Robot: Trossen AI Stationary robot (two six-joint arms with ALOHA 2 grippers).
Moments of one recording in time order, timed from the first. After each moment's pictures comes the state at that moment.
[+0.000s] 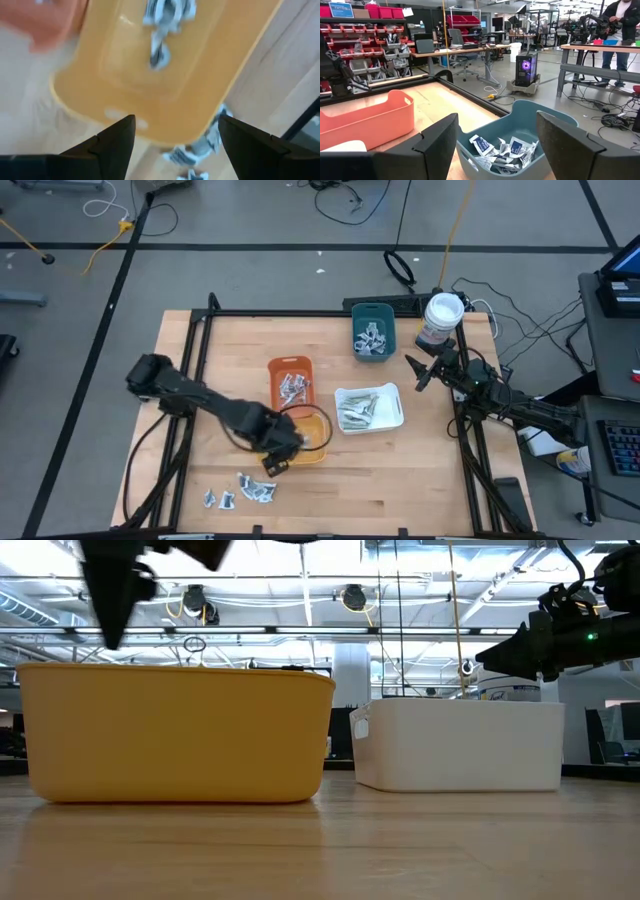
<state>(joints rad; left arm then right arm) -0.39 1.76 1.49 -1.23 0.08 -0.91 -0.39 0.08 0.02 0.08 0.26 0.04</state>
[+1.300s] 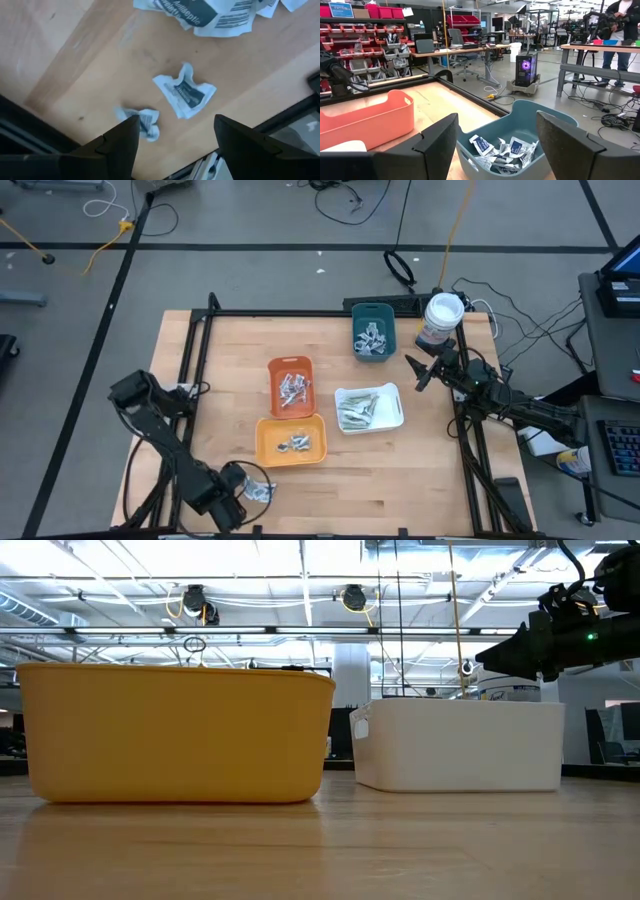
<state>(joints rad) -0.91 1.78 1.23 -1.02 0.21 -1.71 -0.39 0.08 0.02 0.08 0.26 0.04</state>
